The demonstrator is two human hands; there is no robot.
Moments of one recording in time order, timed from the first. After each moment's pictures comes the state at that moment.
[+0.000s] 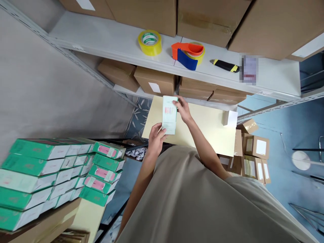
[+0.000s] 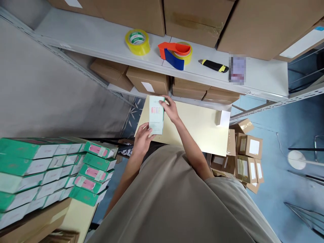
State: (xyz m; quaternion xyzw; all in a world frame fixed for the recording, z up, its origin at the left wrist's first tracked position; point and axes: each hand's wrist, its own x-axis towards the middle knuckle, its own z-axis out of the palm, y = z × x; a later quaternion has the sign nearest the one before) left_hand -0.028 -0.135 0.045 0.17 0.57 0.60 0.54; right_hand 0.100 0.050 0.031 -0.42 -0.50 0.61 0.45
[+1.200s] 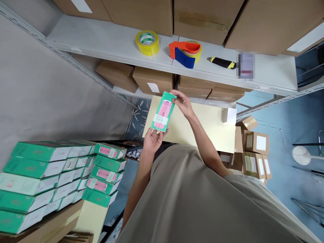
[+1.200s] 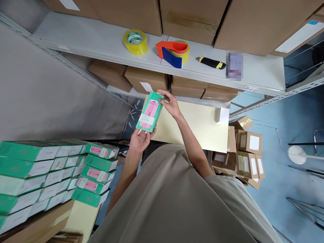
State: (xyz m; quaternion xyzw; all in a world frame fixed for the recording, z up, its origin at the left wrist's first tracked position) left_hand -0.070 -0.139 0.024 0.02 0.45 0.55 0.70; right_hand 0.109 0.066 0.040 -0.36 -0.59 0.57 0.45
